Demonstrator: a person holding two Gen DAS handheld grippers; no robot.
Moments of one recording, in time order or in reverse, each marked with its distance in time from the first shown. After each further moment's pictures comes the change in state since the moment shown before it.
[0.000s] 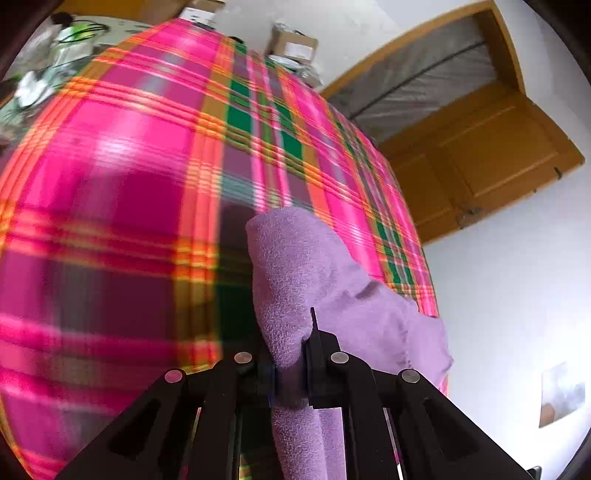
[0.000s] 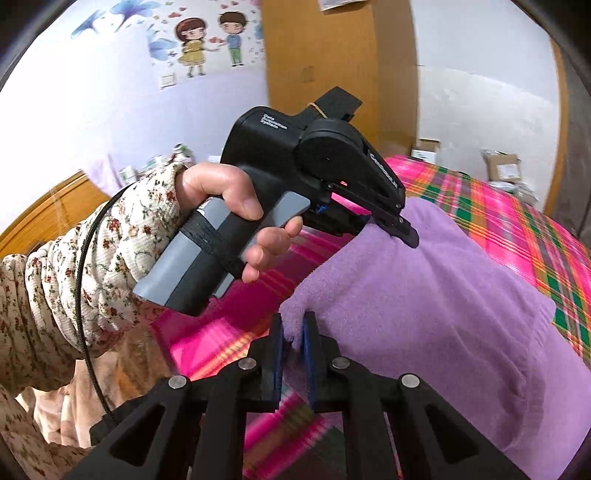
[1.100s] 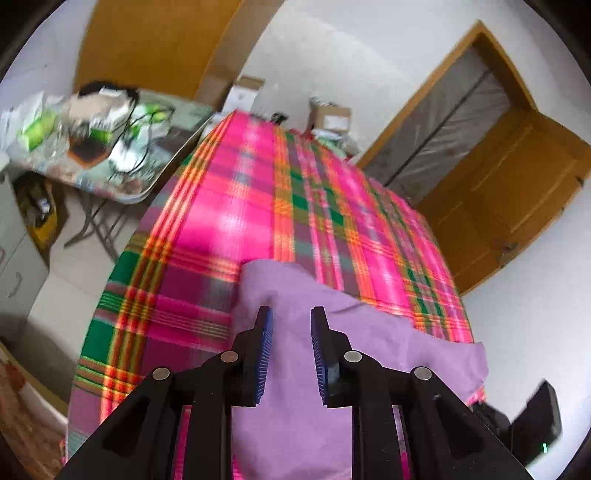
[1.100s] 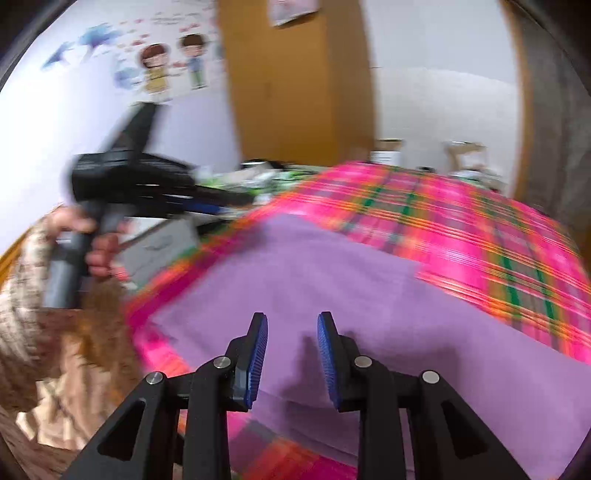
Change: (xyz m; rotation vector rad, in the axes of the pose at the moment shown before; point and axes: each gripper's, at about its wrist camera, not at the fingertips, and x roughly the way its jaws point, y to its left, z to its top) left arm -0.113 -0.025 -0.049 0.061 -0.281 0.224; right arm -0.053 -0.088 -0.002 0.160 -0.050 -0.168
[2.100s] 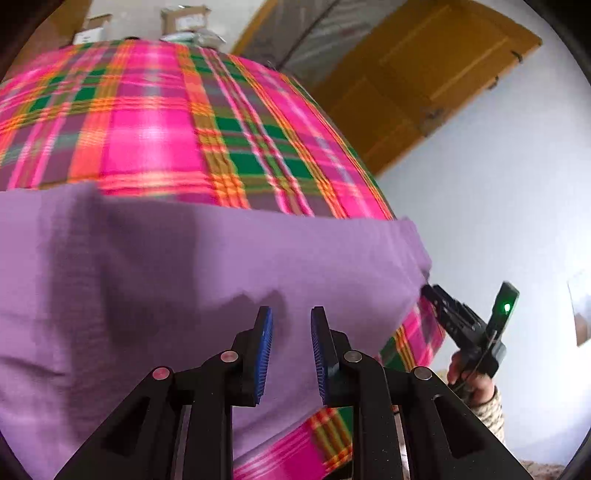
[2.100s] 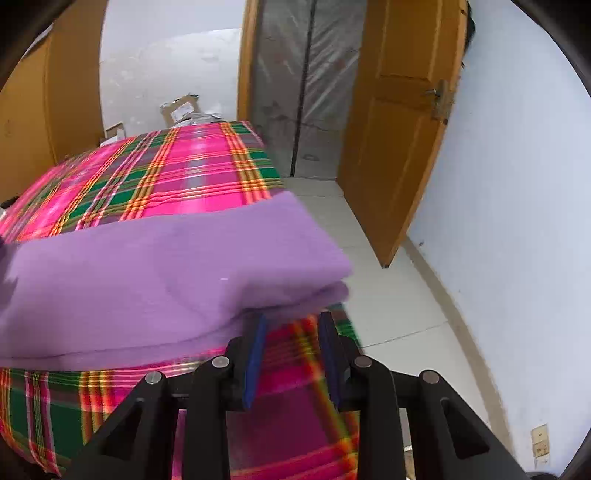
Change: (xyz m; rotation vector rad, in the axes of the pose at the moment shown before) left arm 0.159 -0.217 -0.101 0.273 0.401 -0.294; right arm -0.140 -0.270 -0.144 0.474 0.114 -0.760
